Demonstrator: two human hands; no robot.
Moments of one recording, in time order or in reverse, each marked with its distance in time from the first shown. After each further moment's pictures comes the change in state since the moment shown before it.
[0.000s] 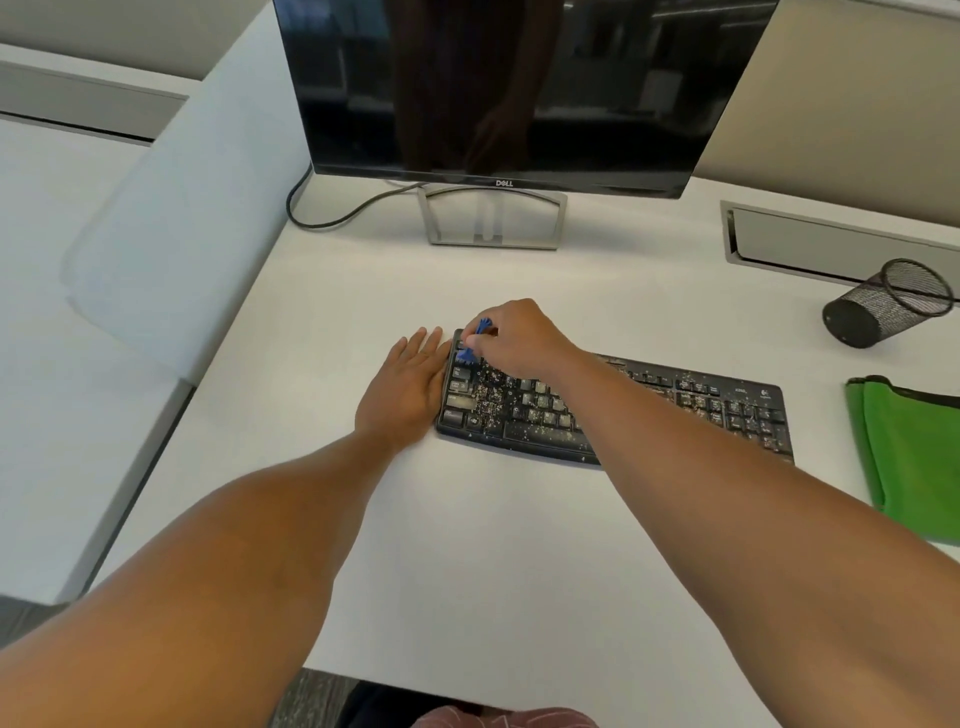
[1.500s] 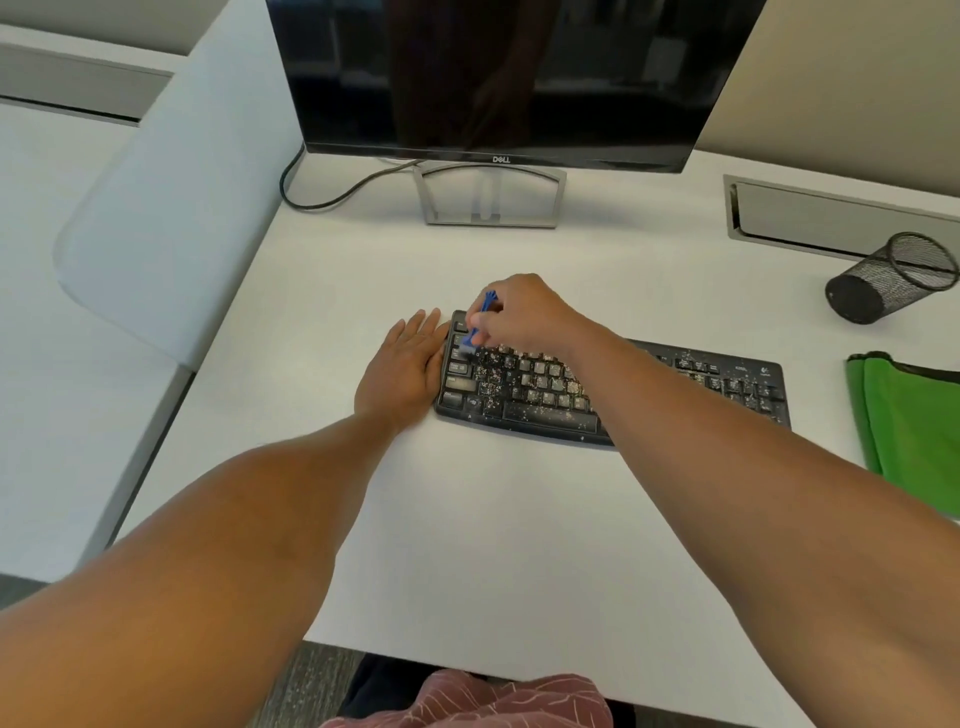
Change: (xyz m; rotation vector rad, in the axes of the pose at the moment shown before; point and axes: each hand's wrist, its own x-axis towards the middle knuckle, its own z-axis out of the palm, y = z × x) left_hand -0.001 0.001 0.000 -0.012 0.041 -0.013; right_hand -0.003 -0.001 -0.010 0.098 -0.043 0.057
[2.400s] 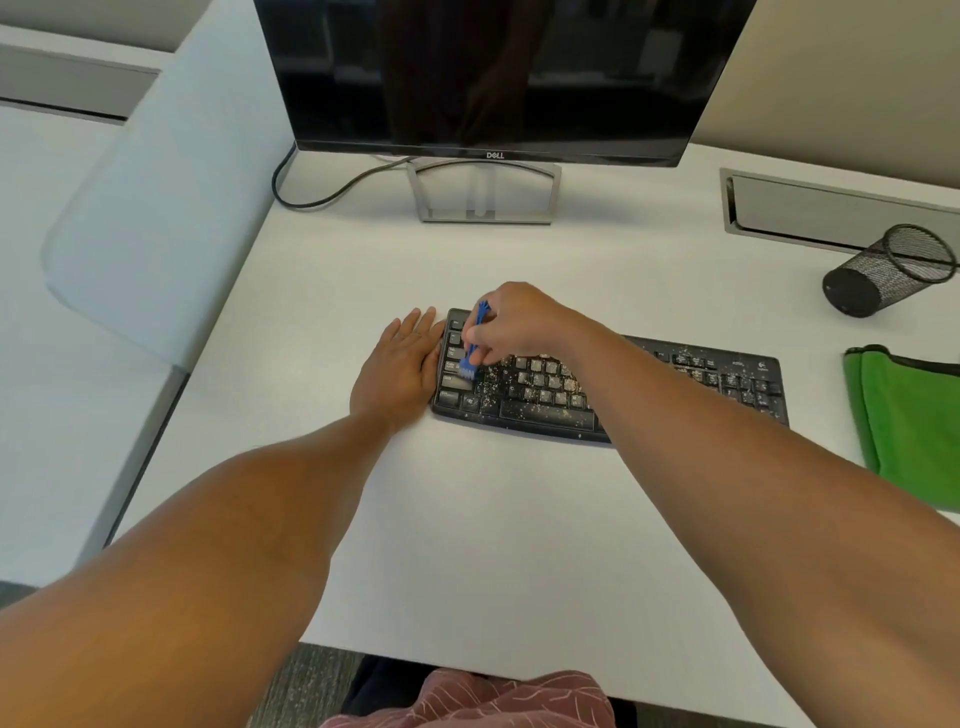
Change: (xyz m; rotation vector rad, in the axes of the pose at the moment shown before) left_hand -0.002 0.002 -0.002 -0.012 -0.014 -0.010; right_hand 0.001 0.003 0.003 0.075 -0.172 0.100
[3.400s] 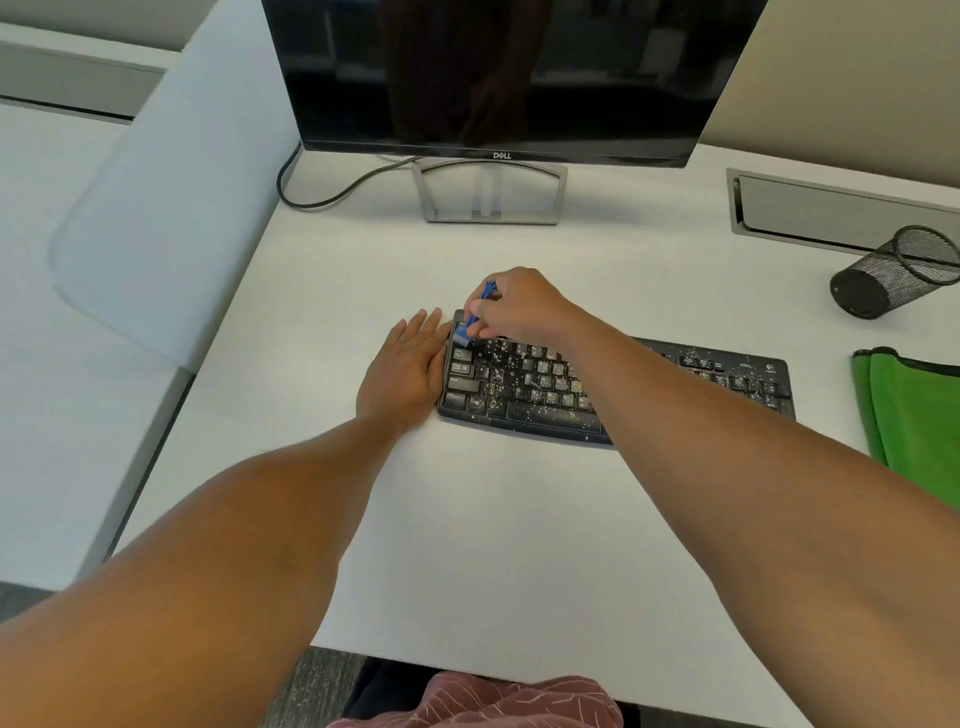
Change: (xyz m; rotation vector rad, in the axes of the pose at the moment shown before) left_hand 0.002 -0.001 0.002 0.012 0.009 -0.005; right_hand 0.025 0.003 0.000 0.108 0.186 -0.033
